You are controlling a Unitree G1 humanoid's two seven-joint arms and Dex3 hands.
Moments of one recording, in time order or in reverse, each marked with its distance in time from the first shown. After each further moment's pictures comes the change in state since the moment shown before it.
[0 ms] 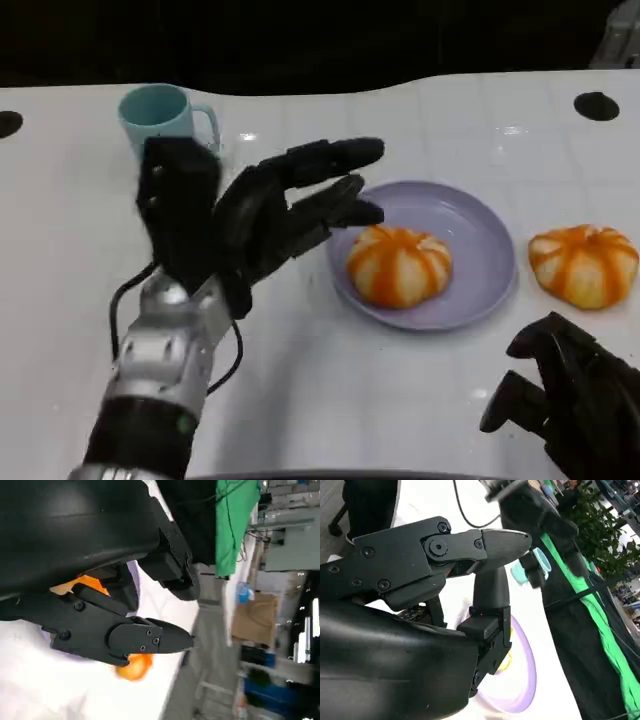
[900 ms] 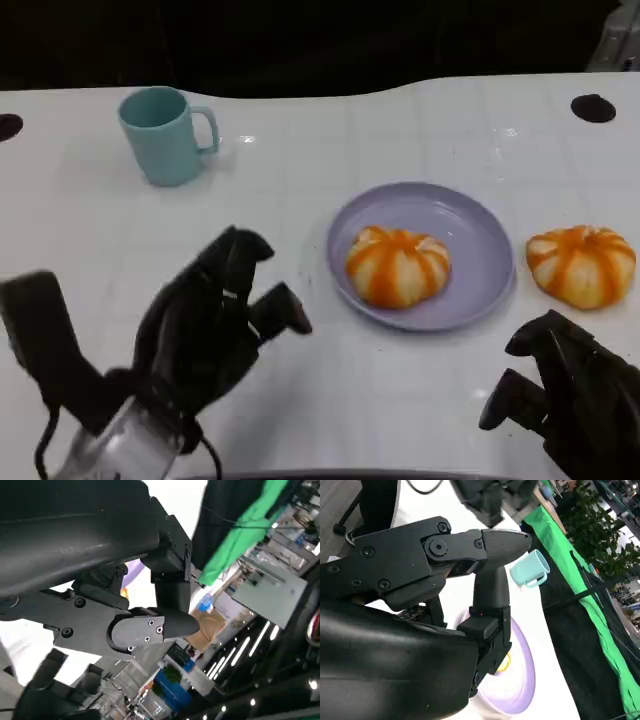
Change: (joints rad) left arm 0.484 -0.057 0.098 -0.611 -0.375 0.395 0.182; right arm -0.011 -0.002 -0.002 0.005 0.006 0.009 0.000
